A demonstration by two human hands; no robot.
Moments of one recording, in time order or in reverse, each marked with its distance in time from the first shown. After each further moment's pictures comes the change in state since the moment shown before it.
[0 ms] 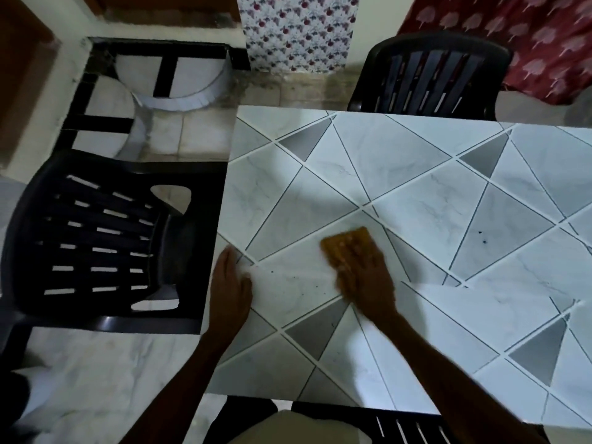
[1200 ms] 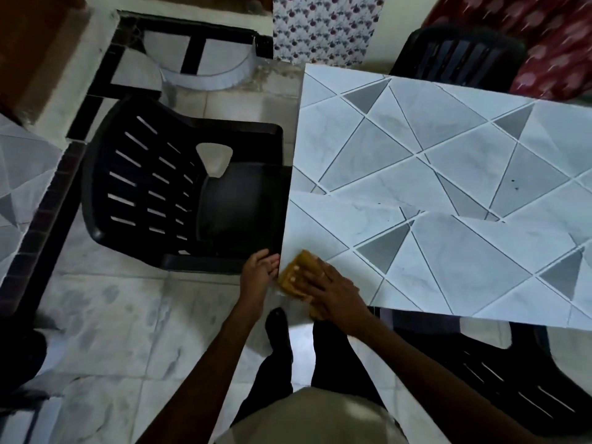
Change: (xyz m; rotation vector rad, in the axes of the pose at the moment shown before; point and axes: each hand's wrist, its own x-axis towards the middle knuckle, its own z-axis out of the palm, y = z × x) left_hand -0.116 -0.096 -0.081 -0.920 -0.147 -0.704; right_hand -0.141 -0.239 0.071 -0.088 -0.281 -0.487
